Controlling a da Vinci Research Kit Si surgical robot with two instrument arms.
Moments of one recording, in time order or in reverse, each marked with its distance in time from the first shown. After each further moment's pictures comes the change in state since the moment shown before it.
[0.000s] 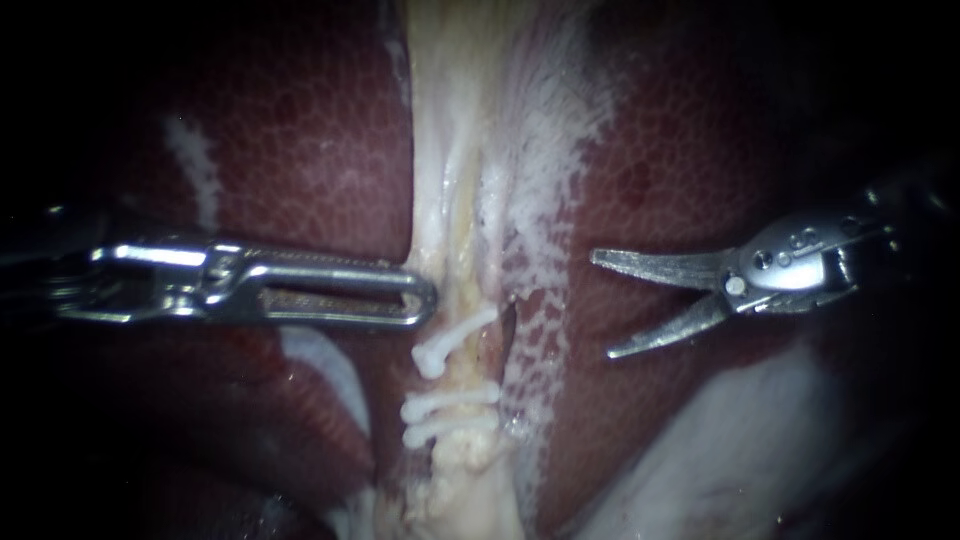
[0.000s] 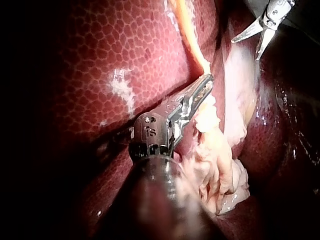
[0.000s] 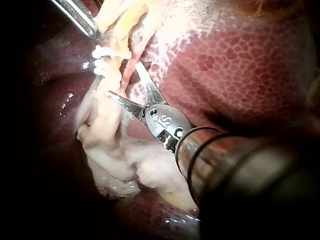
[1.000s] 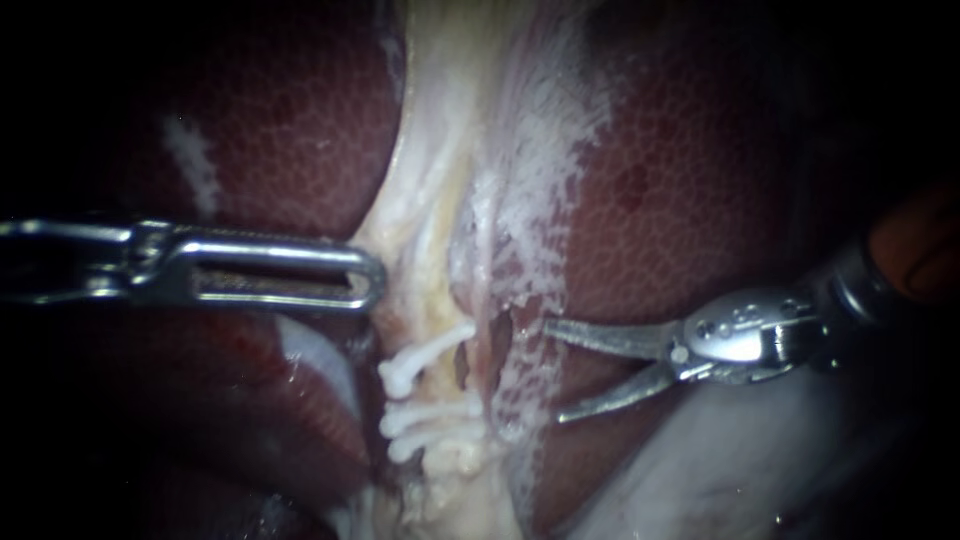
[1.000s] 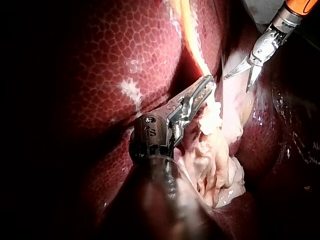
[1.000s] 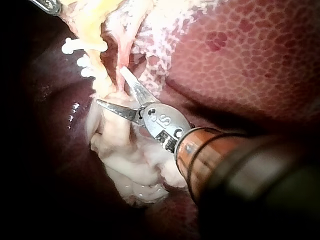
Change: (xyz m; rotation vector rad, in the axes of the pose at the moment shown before) right arm -0.005 -0.005 0.006 0.312 -0.059 0.143; left arm -0.005 -0.003 -0.006 0.022 -0.030 -0.026
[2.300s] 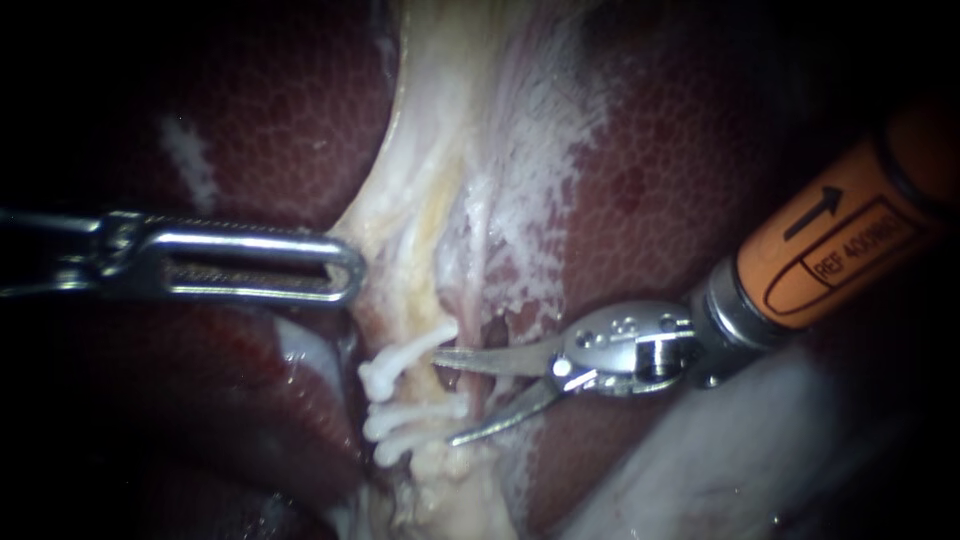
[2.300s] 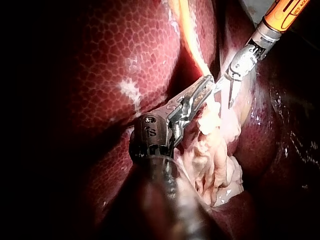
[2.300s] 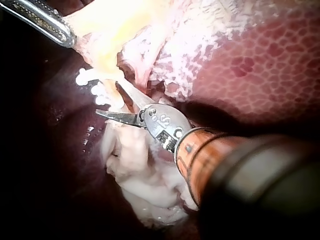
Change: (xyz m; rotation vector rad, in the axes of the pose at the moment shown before) right arm 0.001 0.002 0.006 0.097 -0.028 0.021; left arm 0.000 -0.001 0.000 -0.001 -0.002 0.003
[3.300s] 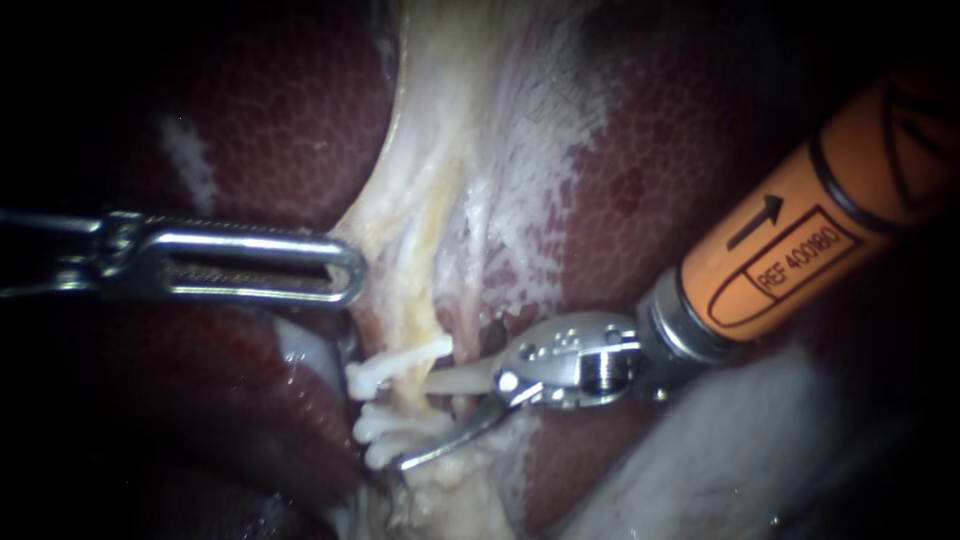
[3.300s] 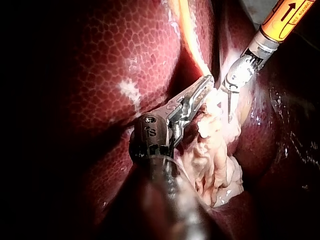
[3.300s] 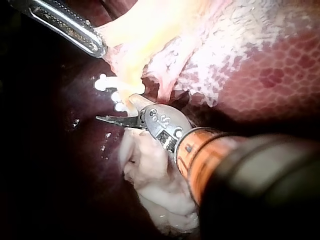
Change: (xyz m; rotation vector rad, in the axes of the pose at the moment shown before) right arm 0.003 -0.001 0.004 0.105 0.016 -0.002; left arm 0.000 0.000 0.000 -0.001 0.000 0.000
